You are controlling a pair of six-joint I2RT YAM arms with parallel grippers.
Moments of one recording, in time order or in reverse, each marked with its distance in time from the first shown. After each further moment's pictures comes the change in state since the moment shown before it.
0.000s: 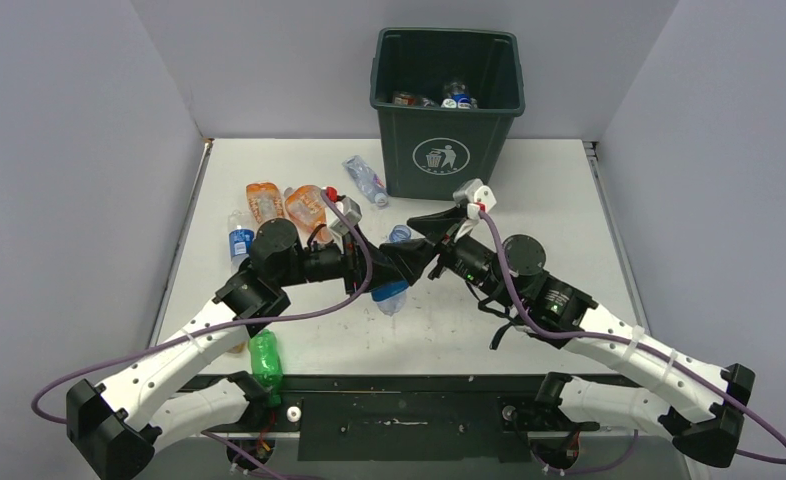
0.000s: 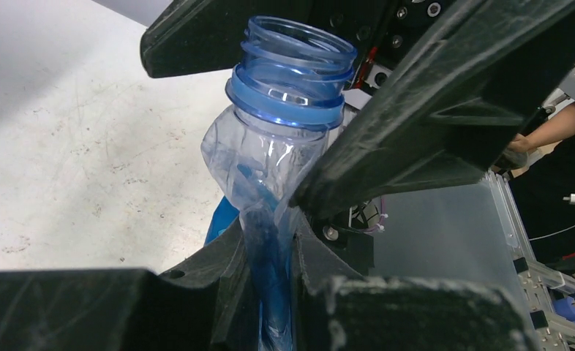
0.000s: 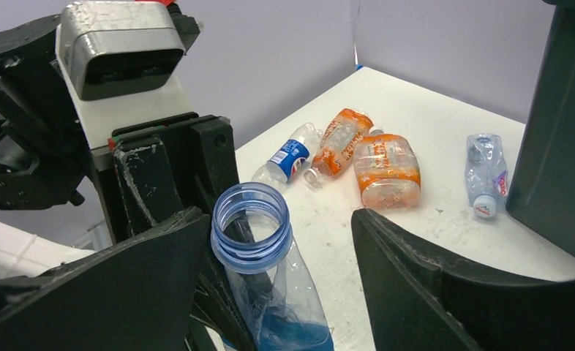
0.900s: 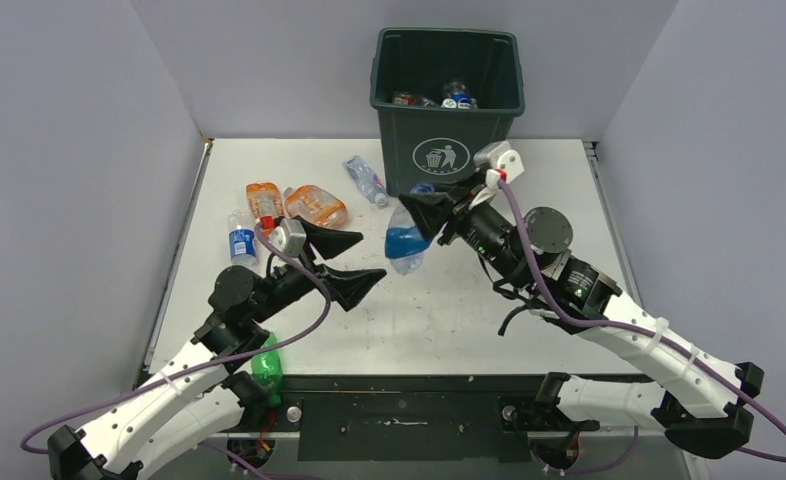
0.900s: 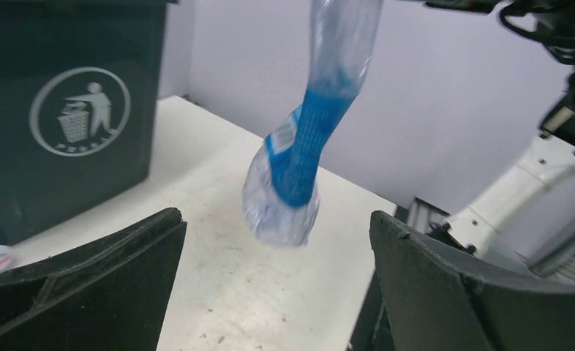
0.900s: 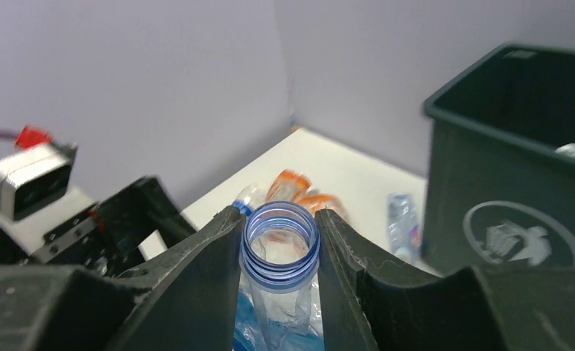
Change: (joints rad) left arm 0.006 -0.266 -0.251 0.253 -0.303 0.025; right arm 0.005 0.078 0.264 -0.146 0.119 -0.101
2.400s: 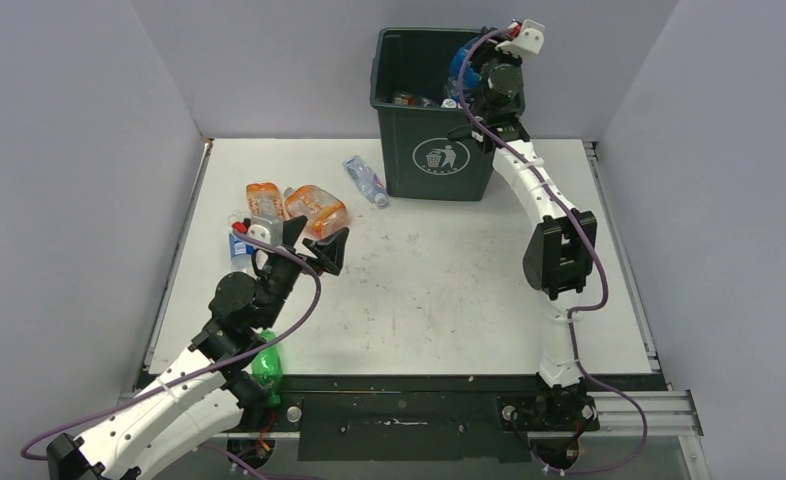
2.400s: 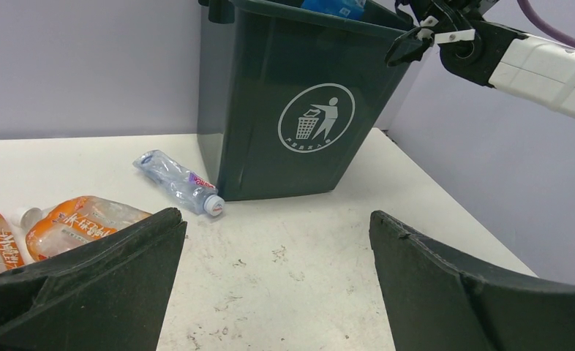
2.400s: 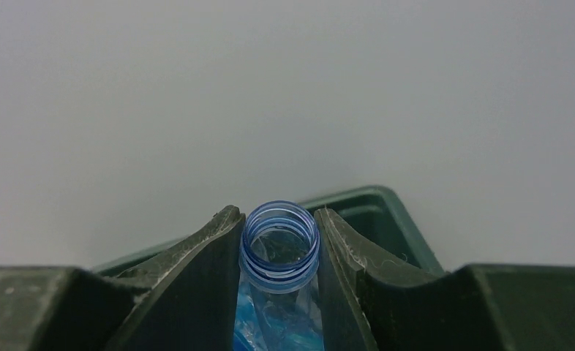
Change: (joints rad) left arm 0.000 -0.070 -0.053 -0.061 -0.658 0.145; right arm -0.697 1.160 0.922 0.568 0.306 0.015
